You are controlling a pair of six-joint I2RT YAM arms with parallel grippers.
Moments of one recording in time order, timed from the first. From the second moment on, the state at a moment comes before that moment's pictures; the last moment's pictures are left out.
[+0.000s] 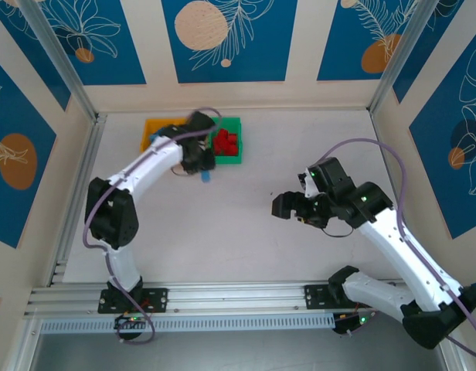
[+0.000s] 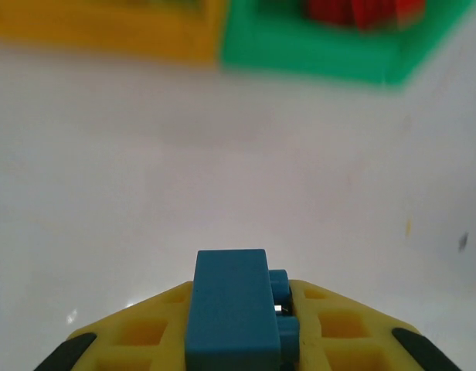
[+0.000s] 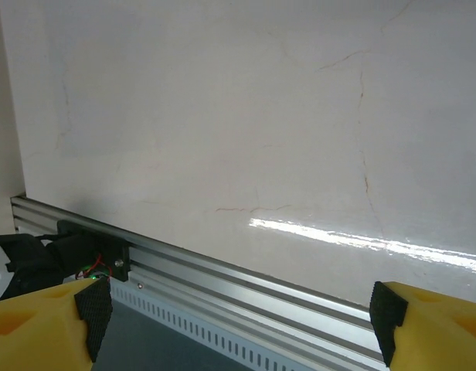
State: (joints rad) left arm -0.46 1.88 1.72 -1.01 -0.03 -0.58; right arm 0.54 1.01 1.13 -1.17 -0.32 0.69
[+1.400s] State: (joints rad) left arm -0.18 1.14 1.20 -0.64 -0.09 -0.34; right arm 0.43 0.98 0.94 -0.97 0.16 0.61
